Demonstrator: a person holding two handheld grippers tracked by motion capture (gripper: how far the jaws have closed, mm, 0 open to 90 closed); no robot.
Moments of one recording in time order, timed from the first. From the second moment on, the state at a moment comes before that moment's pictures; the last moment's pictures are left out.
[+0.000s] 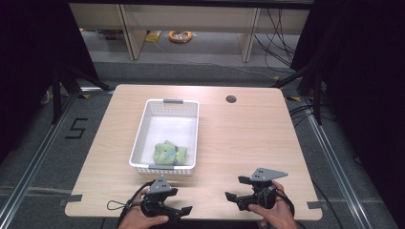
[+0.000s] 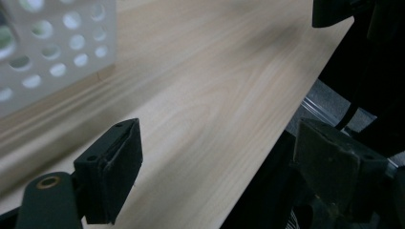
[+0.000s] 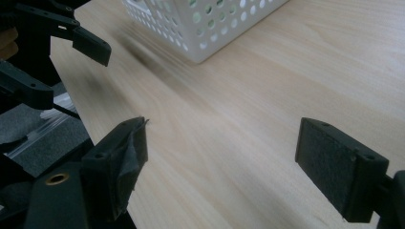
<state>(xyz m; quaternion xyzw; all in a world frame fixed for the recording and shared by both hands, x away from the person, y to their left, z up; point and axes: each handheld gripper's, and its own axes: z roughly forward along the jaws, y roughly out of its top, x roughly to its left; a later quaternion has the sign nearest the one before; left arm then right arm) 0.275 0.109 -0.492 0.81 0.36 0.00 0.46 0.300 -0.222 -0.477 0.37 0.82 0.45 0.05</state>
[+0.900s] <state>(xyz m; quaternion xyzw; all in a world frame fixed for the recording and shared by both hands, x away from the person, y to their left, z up) 0.258 0.109 -0.508 0.83 0.35 0.04 0.43 0.272 -0.228 -0.497 0.33 0.85 0.41 0.08</state>
